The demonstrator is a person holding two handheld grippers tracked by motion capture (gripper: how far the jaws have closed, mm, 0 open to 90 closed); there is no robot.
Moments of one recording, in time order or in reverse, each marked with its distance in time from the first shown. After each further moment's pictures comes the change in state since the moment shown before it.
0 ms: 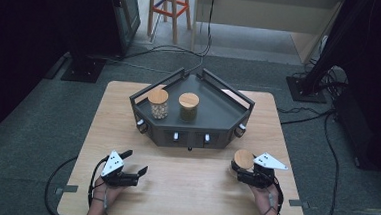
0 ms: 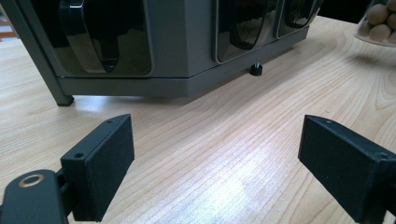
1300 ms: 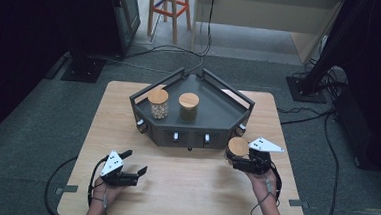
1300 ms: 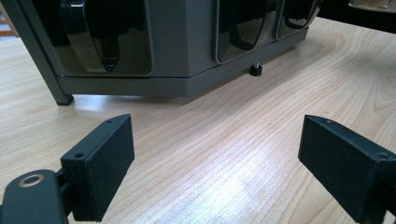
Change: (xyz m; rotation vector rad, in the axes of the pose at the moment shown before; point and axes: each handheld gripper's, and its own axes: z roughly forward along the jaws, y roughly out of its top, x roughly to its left) left arm 0.002 -0.001 0.000 -0.003 -0.004 -0.008; right arm 0.000 0.060 0.008 0.029 0.052 -0.016
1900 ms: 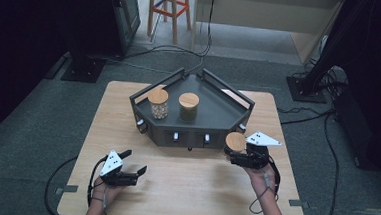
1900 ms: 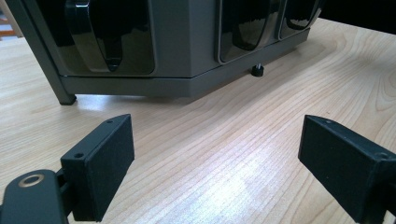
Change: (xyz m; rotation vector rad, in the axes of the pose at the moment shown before) left arm 0.001 0.000 -0.001 -0.001 0.003 -0.001; right arm 0.002 0.019 0.003 -0.001 0.010 -0.026
